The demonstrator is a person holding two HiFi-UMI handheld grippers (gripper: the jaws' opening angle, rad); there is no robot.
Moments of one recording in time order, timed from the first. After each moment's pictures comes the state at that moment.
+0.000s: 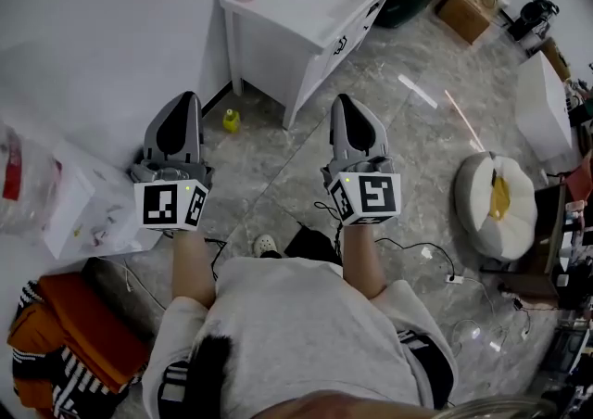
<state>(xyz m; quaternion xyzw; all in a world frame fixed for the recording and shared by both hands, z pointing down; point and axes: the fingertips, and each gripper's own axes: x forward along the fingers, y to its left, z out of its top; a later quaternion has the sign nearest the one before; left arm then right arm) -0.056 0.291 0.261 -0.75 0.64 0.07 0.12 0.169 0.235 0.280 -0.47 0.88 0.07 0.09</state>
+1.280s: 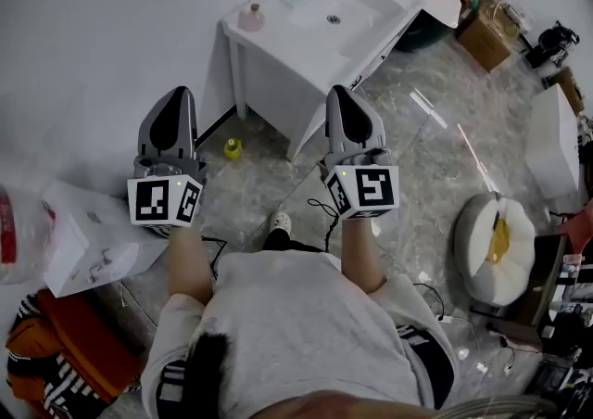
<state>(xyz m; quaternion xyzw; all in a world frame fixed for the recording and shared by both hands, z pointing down) -0.110 0.089 0.251 -0.72 0.68 0.08 0.11 0.108 0.011 0.266 -0.42 0.90 0.07 0.09</state>
